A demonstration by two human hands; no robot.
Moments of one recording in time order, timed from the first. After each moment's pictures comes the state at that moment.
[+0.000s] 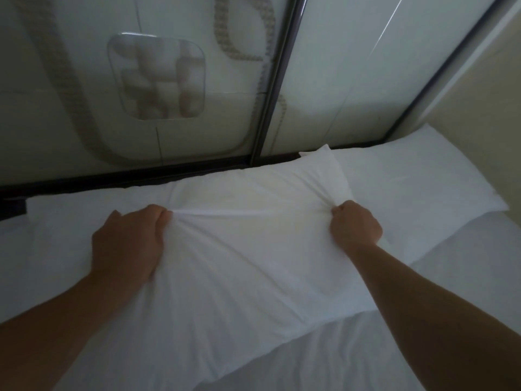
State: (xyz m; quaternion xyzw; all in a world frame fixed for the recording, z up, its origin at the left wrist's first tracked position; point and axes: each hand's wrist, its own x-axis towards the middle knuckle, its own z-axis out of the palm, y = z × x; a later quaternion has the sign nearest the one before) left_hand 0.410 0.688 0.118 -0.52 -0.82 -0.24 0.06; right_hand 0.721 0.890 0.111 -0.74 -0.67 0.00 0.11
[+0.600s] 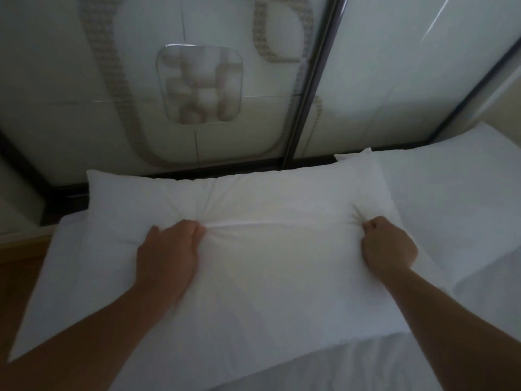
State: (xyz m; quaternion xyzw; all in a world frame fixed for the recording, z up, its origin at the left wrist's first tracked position) left_hand 0.411 0.678 0.096 -0.50 -0.83 -0.23 0.03; right_hand 0.723 0.880 0.082 -0.71 -0.69 0.02 0.13
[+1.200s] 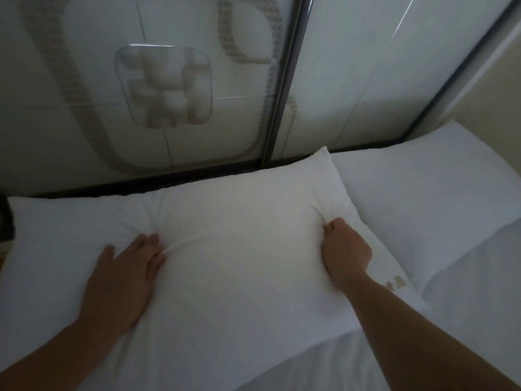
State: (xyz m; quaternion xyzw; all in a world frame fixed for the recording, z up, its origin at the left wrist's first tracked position) left_hand 0.403 0.667 0.091 -0.51 -0.84 -0.16 -0.09; right_hand 0.706 0.875 0.063 -0.69 -0.71 0.03 0.15
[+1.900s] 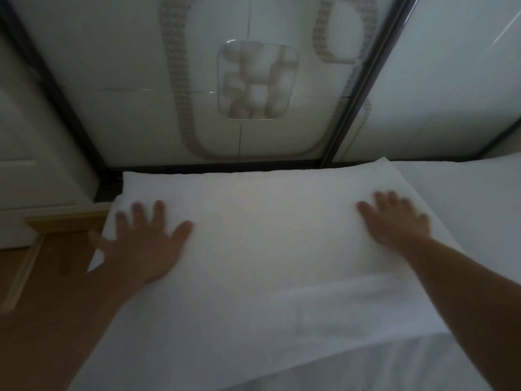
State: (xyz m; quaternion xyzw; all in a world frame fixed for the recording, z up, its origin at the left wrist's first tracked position) left_hand 0.300 0.612 0.067 -0.33 -0.93 -0.01 -0.14; right_hand 0.649 0.907 0.101 -0.63 -0.77 0.04 -0.05
